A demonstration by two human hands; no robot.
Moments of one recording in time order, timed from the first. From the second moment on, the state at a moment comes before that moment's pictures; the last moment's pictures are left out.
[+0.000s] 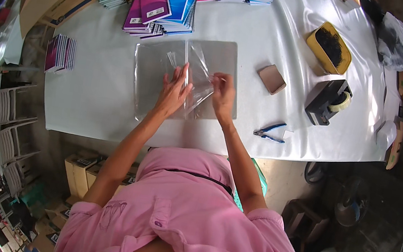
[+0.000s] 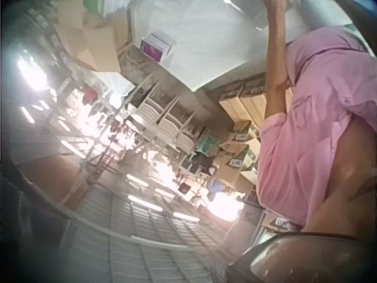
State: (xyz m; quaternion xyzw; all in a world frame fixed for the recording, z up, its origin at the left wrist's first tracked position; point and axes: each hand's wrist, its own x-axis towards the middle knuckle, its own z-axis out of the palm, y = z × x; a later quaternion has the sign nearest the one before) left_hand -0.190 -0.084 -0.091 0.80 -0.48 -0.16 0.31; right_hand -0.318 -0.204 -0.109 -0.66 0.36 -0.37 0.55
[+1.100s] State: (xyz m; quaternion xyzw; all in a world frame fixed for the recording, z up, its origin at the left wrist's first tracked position) left_hand -0.146 -0.090 -0.094 0.70 -0.69 -0.17 0.13; right_hand -0.346 -0.215 -0.063 -0.92 0.35 0.00 0.17
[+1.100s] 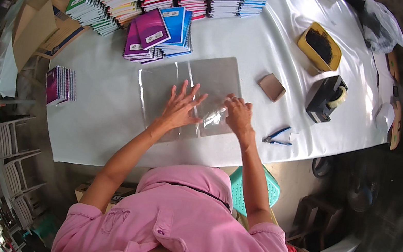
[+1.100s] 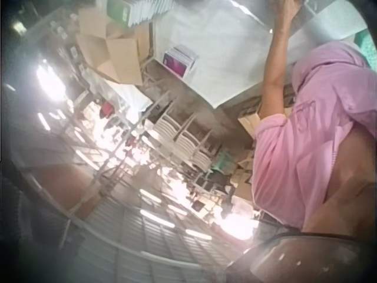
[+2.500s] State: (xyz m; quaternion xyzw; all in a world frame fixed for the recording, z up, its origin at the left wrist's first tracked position) left_hand -0.195 -0.116 -0.100 0.69 -0.70 -0.16 0.08; right_hand -0.452 -0.315 -0.034 -0.61 0.64 -0.46 -0.05
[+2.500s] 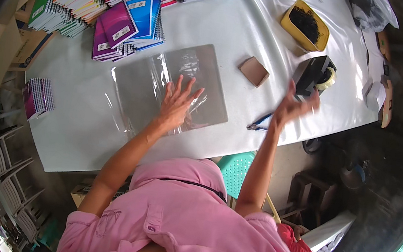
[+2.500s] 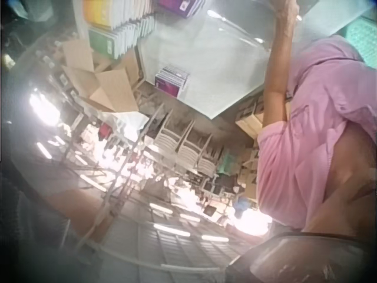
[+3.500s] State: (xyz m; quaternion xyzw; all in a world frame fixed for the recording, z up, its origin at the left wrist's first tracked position) left_hand -0.190 -0.138 -0.081 0.65 -0.74 -0.18 0.01; right_hand -0.315 -0.279 -0.036 -0.57 0.55 -0.52 0.32
